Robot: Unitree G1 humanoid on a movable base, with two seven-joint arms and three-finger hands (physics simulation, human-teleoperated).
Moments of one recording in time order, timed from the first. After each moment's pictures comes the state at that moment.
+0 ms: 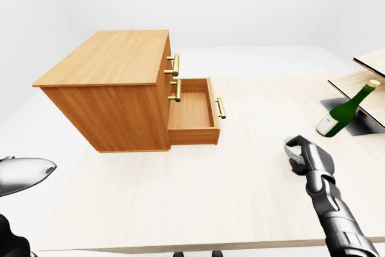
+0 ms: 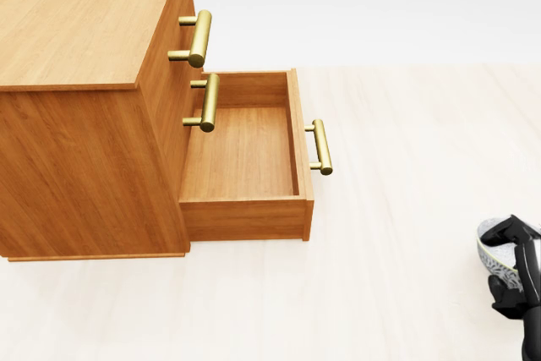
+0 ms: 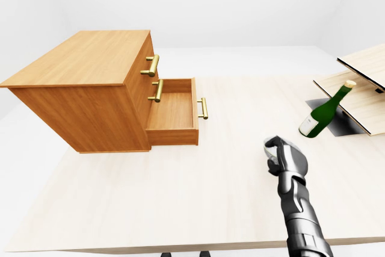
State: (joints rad) left arm -0.17 0.39 0.67 -0.96 -0.64 0.09 0.10; right arm -0.20 -0.44 -0.22 0.68 -0.74 -0.09 -0.30
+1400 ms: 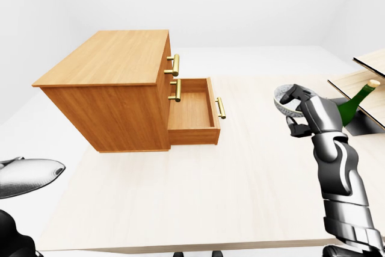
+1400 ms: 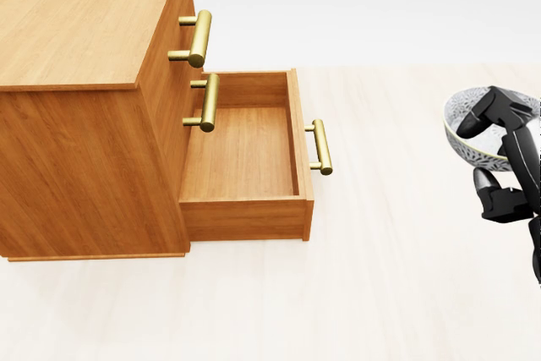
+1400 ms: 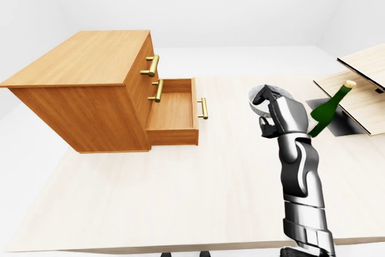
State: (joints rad) left arm -0.17 0.37 0.65 -0.97 -0.61 0.09 0.08; right arm -0.28 -0.41 -0.29 0.02 -0.81 -0.05 0.10
